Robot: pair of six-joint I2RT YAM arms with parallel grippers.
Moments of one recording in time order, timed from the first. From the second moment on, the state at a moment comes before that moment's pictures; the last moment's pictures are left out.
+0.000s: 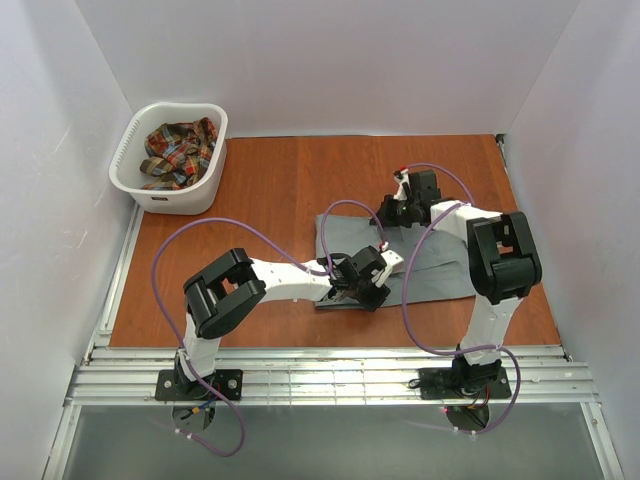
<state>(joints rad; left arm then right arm) -1.09 1.95 1.21 -0.16 0.10 -0.25 0.25 1.90 1.14 -0.09 -0.51 0.44</state>
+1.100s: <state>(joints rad) -0.88 1.78 1.23 -0.15 0.12 -0.48 0.17 1.94 1.10 -0.08 -0.46 0.40</state>
